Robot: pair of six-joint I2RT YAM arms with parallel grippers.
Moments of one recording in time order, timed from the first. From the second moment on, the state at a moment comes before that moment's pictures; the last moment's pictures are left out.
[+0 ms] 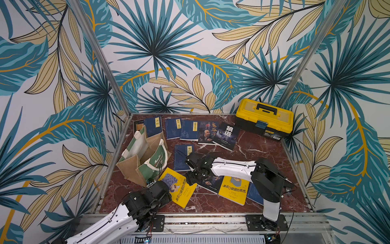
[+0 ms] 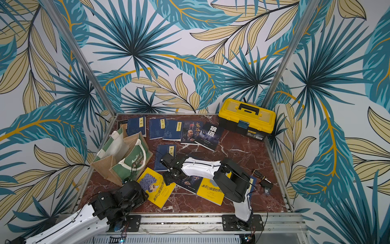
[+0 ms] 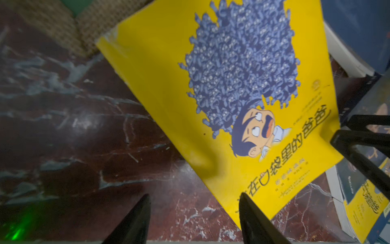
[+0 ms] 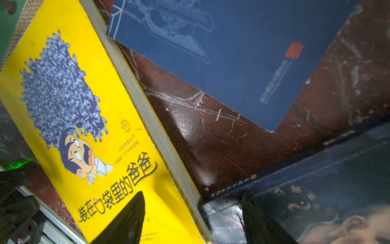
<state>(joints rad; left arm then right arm) -0.82 0.53 0.30 -0.91 -0.08 -1.38 0.99 1.93 1.31 -0.59 -0.06 0.53</state>
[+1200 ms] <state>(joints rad) -0.84 0.53 0.13 -0.42 -0.09 -1.45 0.96 1.97 1.30 -0.53 -0.18 0.47</state>
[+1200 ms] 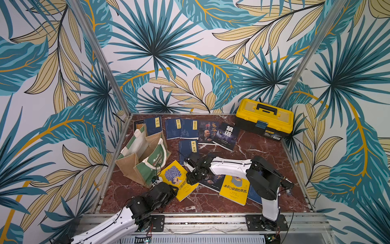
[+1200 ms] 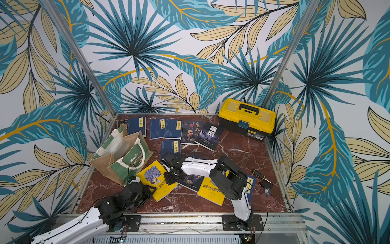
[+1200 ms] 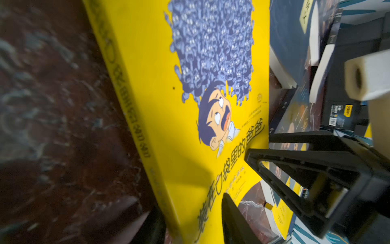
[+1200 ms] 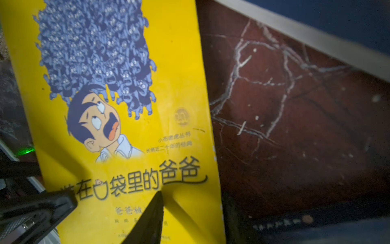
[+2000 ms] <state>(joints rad) -0.83 0.96 0.86 -0.66 -0.04 -0.94 0.97 1.58 1.25 -0.67 0.07 0.55</state>
